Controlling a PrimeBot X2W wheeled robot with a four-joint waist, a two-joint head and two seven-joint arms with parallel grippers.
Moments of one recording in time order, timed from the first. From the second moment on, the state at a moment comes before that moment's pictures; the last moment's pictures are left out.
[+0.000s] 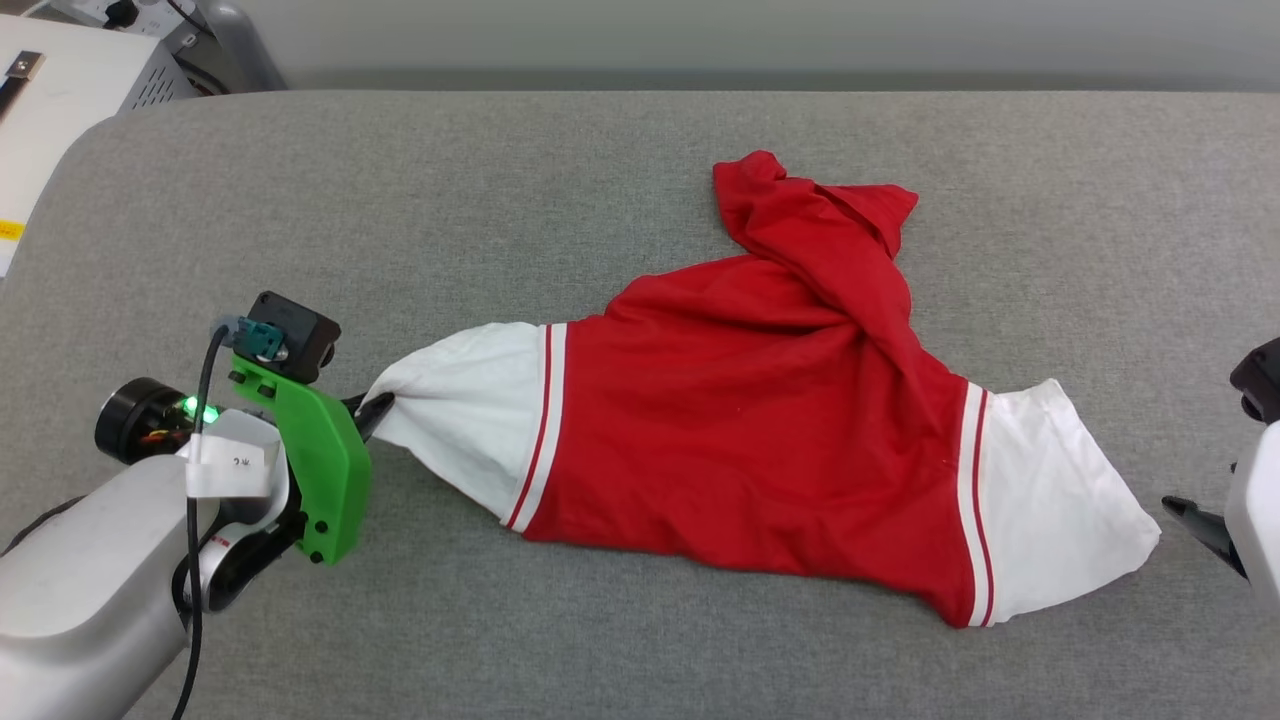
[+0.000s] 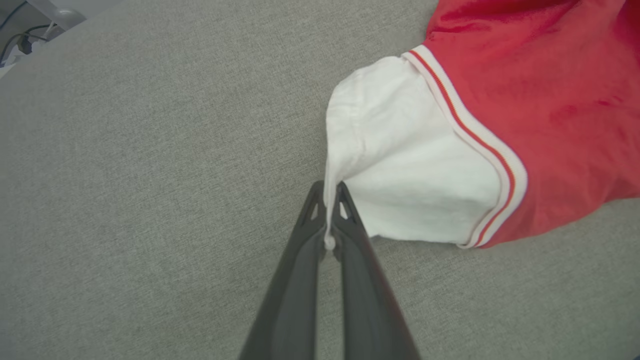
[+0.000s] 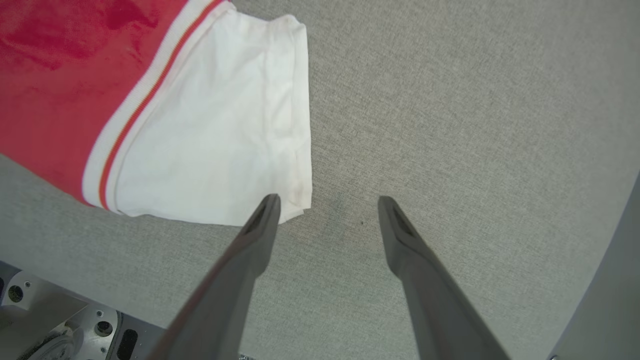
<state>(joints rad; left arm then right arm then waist) -0.69 0.81 -0.97 0.19 -0.96 0.00 0.29 -0.23 -0.83 0.29 -0.08 0.68 0.13 0.85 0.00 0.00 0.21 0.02</state>
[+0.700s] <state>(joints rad) -0.69 0.79 -0.97 0.16 -0.93 0.02 0.27 -0.35 -0.75 0.56 0.27 0.74 0.13 0.66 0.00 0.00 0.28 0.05</state>
